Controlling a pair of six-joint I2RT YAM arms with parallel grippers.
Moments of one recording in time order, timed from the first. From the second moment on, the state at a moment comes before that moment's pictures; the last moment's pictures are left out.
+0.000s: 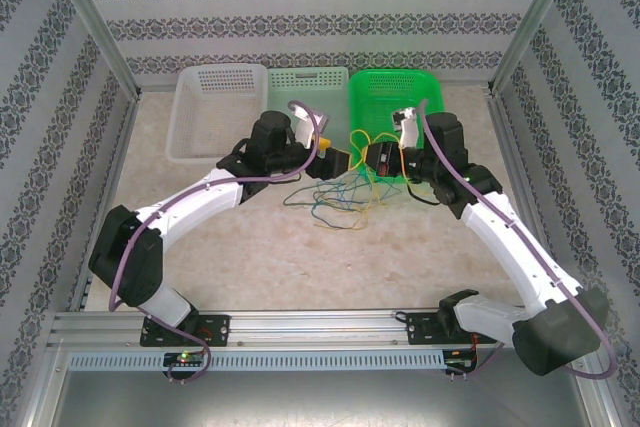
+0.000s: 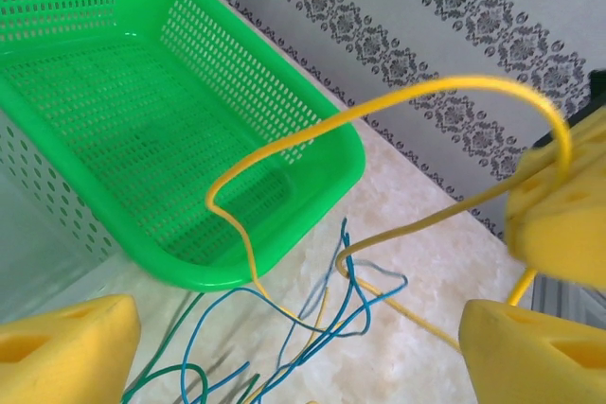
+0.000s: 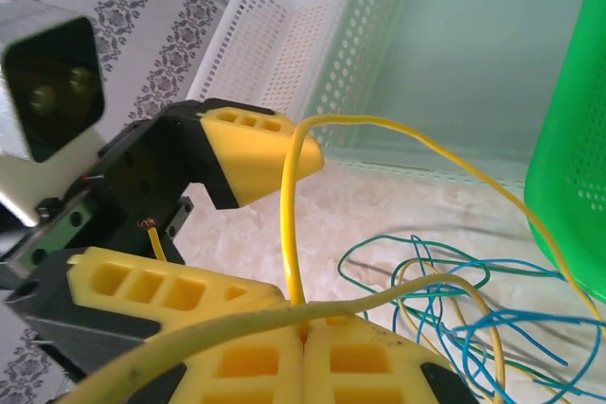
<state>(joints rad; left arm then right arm) -0.58 1.57 1.16 0.04 0.46 -0.30 0.36 1.15 1.05 -0.42 -0.49 0.52</state>
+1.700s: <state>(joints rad) -0.54 1.78 1.11 0.33 0.66 -0.98 0.54 1.23 0.88 -0.32 -0.30 0.51</state>
